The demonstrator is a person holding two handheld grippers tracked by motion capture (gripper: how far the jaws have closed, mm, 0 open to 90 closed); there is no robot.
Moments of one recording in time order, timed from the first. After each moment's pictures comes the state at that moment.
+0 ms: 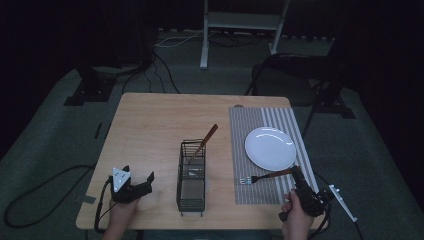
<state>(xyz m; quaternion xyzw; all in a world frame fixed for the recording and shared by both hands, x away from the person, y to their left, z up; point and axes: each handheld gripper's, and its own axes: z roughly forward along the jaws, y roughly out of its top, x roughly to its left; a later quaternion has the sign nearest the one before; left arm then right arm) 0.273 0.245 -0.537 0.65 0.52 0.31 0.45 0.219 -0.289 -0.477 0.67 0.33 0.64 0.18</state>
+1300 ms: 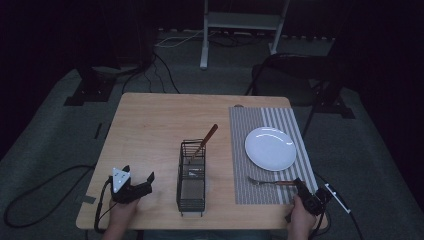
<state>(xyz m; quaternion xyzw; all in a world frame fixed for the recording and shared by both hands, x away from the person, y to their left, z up) 0.272 0.245 -0.536 0.65 0.52 0.31 0.46 0.252 -0.331 -0.552 0.81 0.32 0.46 0.18</state>
